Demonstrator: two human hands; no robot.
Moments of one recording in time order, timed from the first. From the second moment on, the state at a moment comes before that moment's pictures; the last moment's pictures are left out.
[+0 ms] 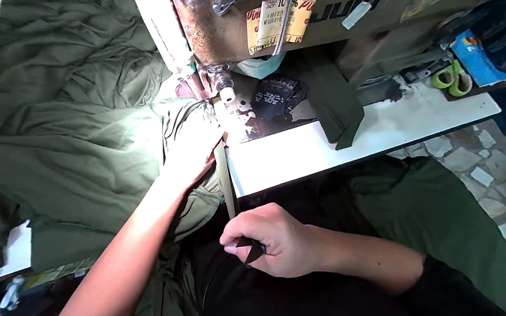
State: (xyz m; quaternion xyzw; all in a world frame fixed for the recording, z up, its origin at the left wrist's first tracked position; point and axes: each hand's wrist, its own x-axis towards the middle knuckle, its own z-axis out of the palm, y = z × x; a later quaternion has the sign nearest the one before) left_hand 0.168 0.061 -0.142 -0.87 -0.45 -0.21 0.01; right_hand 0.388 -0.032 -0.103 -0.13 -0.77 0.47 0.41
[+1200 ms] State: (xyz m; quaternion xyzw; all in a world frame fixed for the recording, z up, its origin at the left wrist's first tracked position) left_hand 0.193 -0.011 -0.157 -0.79 -0.54 -0.28 -0.10; right_hand 0.398 -0.008 -0.141 -0.27 -0.94 0.20 0.09
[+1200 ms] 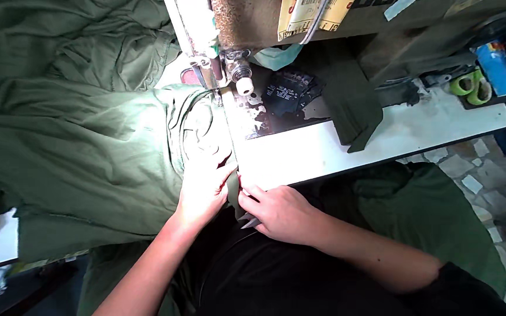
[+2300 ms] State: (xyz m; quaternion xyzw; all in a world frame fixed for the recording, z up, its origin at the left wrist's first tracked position) left_hand 0.169 0.031 -0.162 -0.84 -0.49 -0.23 -0.02; right_hand 0.384 0.035 -0.133 -0.27 -0.94 0.18 0.09
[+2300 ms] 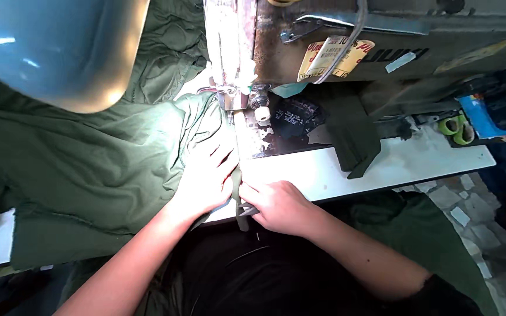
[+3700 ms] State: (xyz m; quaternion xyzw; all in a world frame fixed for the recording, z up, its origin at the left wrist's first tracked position) left_hand 0.128 0.043 -0.024 -0.82 -0.54 0.17 0.03; right_hand 0.344 0.102 -0.111 -0.26 -0.89 0.36 0.13
